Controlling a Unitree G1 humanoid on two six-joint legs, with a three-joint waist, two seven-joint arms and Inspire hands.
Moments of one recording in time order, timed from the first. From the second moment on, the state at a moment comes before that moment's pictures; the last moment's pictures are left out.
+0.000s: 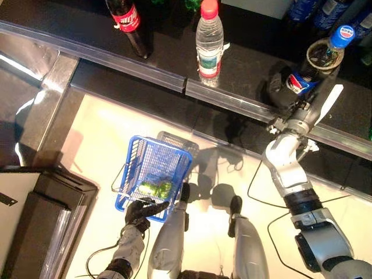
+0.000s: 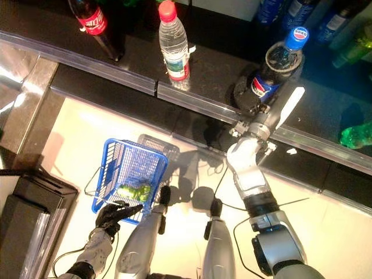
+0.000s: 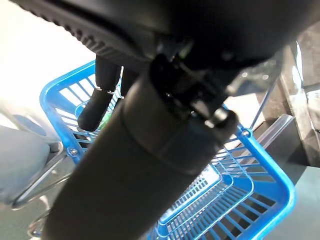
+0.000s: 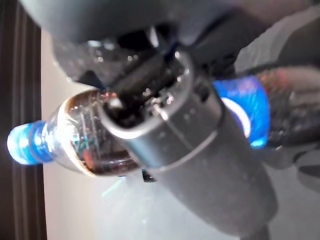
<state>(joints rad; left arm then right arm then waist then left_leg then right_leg) -0.17 0.21 -0.25 0.93 -0.65 -0.20 0.21 -0.67 -0.41 0.19 0.32 0.20 -0.17 -0.92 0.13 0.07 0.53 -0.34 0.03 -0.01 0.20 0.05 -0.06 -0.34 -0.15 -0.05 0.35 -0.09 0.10</state>
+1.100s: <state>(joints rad) -0.19 0.22 -0.26 0.93 -0.69 -0.17 0.20 -0.84 -0.46 0.13 0.65 0.40 -0.23 -0.98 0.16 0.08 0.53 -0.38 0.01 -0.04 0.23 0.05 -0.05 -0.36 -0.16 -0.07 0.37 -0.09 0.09</state>
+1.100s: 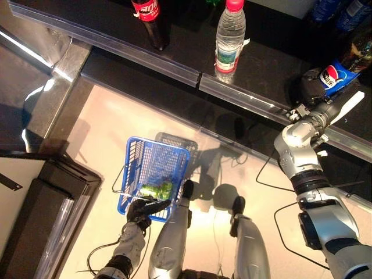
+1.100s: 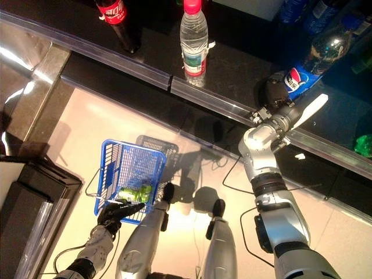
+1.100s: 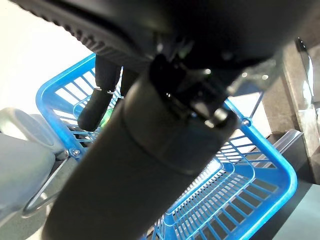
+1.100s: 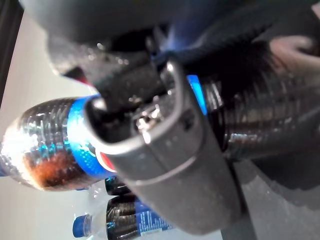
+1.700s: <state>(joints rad) -0.15 0.21 -0.20 0.91 -0.71 -0.21 0.18 -0.57 -0.45 0.14 0.30 0.33 -0.15 -0.80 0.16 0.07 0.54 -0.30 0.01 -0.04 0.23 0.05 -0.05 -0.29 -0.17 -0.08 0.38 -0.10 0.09</state>
